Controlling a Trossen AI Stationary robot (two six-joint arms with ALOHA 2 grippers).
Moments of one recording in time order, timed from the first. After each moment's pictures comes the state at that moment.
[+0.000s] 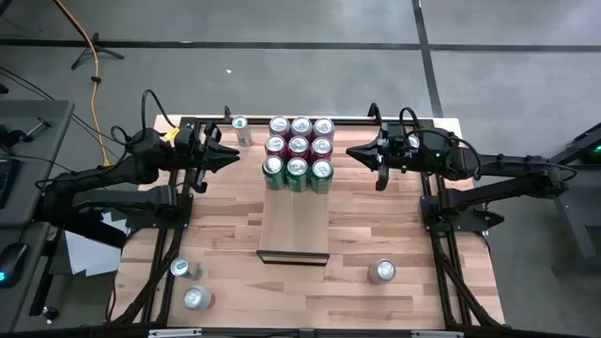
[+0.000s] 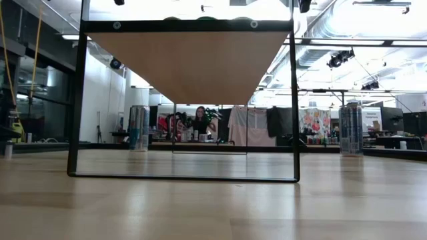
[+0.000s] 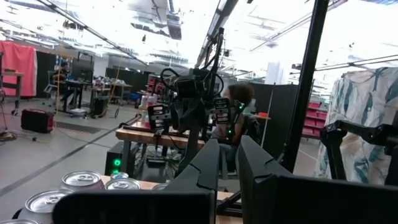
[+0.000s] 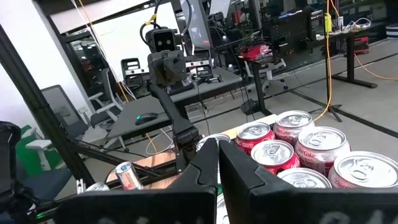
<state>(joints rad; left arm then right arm) 0.26 0.63 0.64 0.29 0.26 -0.23 -0.09 0.94 0.90 0.04 0.05 0.27</state>
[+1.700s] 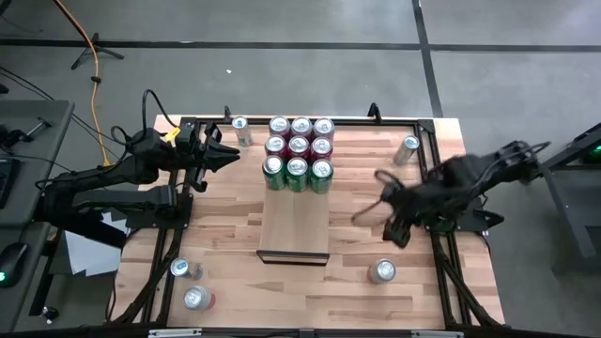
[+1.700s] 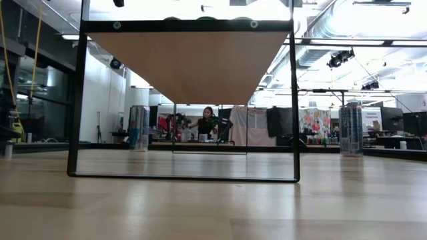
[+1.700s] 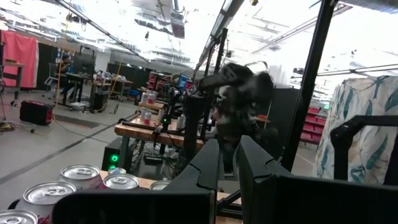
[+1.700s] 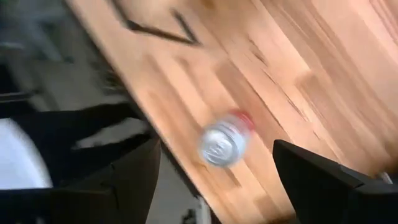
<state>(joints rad) 0.26 0.63 0.63 0.29 0.25 -0.28 0.41 1.30 1.55 -1.39 -0.09 1.11</state>
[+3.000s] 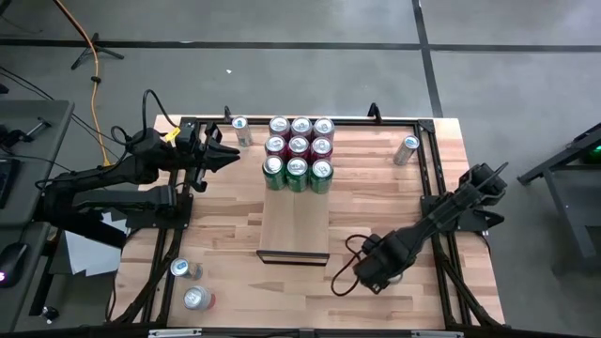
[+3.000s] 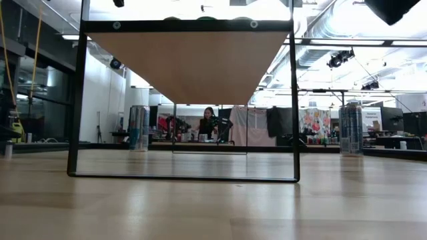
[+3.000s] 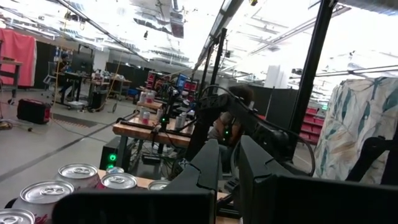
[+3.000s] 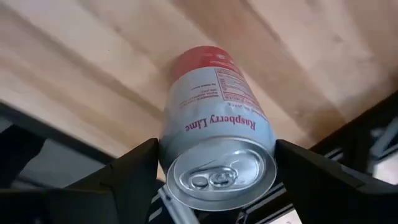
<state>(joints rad) 0.26 0.63 0.63 0.29 0.25 -0.29 0.62 1.74 1.34 -1.24 -0.25 1.43</state>
